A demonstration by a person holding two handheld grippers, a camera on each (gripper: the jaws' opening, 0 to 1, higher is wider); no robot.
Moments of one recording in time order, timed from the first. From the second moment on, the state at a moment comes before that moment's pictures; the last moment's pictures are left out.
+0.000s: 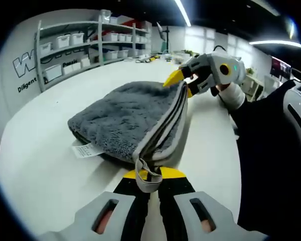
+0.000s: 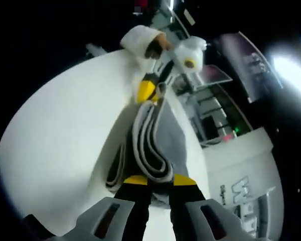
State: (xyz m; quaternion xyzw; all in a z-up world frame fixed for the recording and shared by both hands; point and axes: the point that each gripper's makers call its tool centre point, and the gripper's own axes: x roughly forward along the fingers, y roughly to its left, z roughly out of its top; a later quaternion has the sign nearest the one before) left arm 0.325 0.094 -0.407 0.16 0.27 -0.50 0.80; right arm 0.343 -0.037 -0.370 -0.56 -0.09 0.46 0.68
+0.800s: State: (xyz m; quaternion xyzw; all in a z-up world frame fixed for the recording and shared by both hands) left arm 0.322 0.098 -0.398 0.19 0.23 -0.51 0.81; right arm 0.350 -0.035 -0.323 -0.28 -0.04 0.48 0.83
